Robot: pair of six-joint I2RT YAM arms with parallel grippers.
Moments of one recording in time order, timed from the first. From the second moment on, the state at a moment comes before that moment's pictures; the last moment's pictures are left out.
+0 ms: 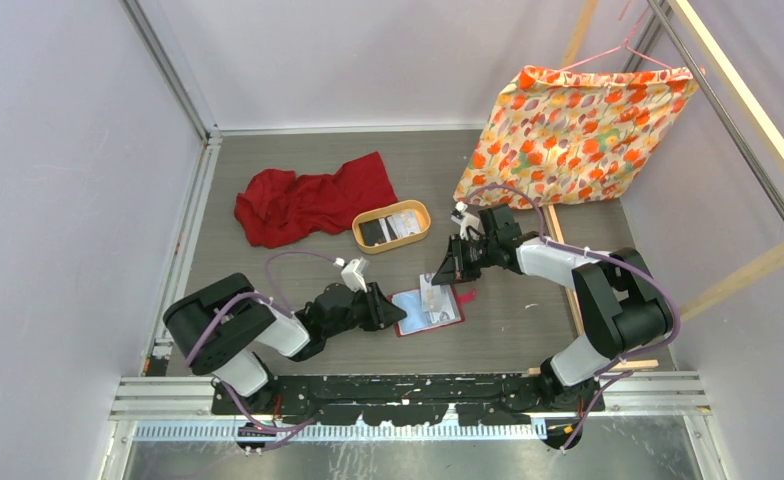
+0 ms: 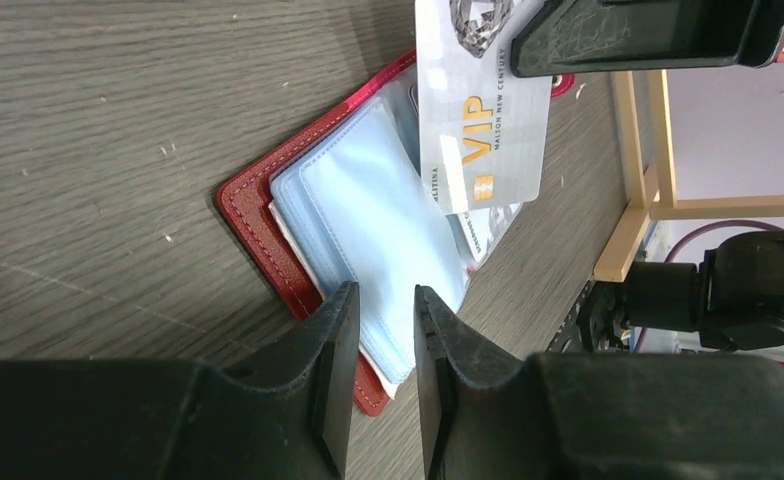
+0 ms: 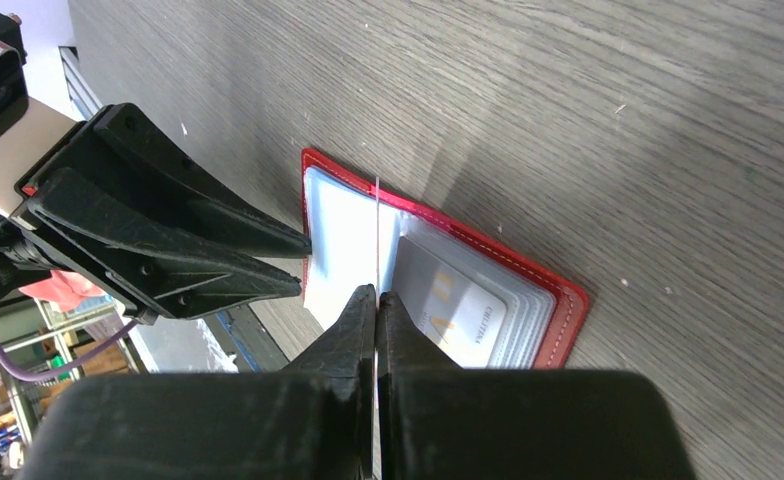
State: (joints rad) left arm -0.89 1.55 0.22 0.93 0.08 -0.93; right arm 0.38 1.57 0.75 -0.13 -0.71 0.39
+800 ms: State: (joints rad) left arm -0.89 1.57 0.21 0.94 0.06 -1.00; right arm 0.34 1.57 0.73 -0.14 -0.70 0.41
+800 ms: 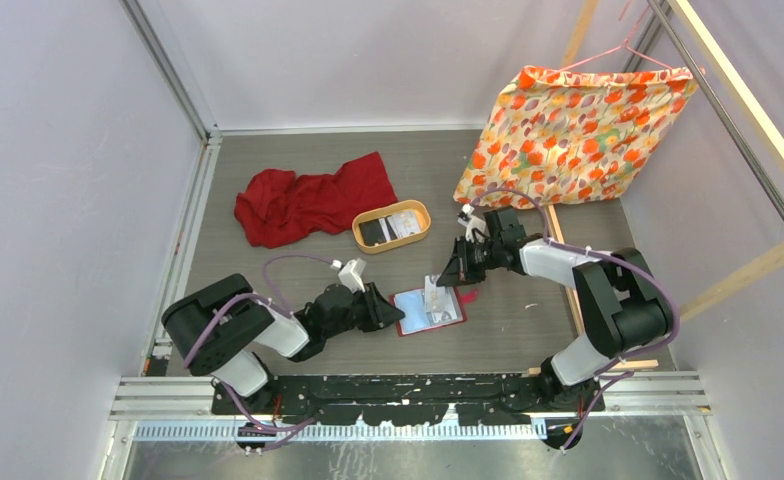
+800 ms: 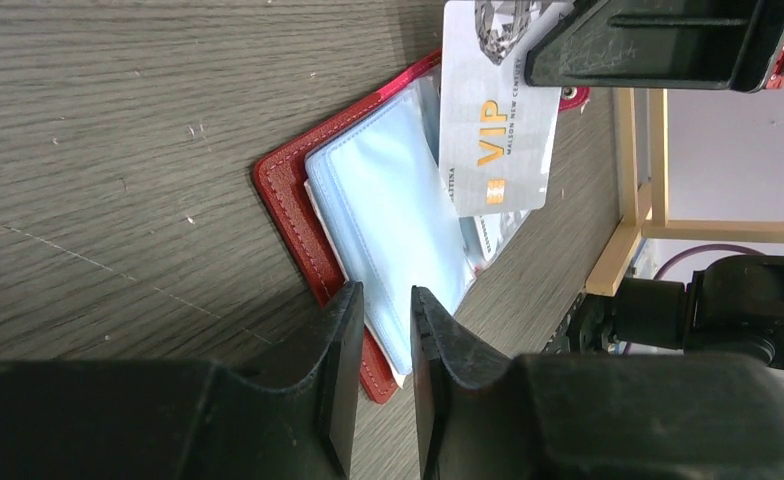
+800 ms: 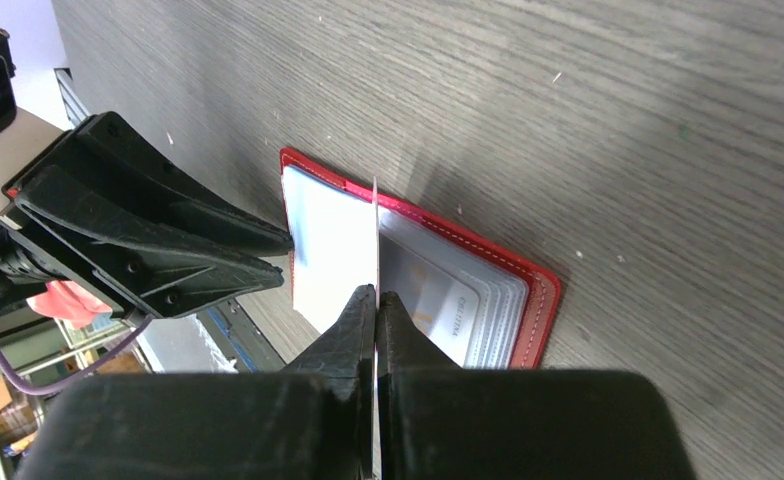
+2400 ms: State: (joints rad) left arm -0.89 1.40 0.23 0.66 0.05 -0.94; right arm 0.37 1.70 0.68 -0.07 -0.87 0.45
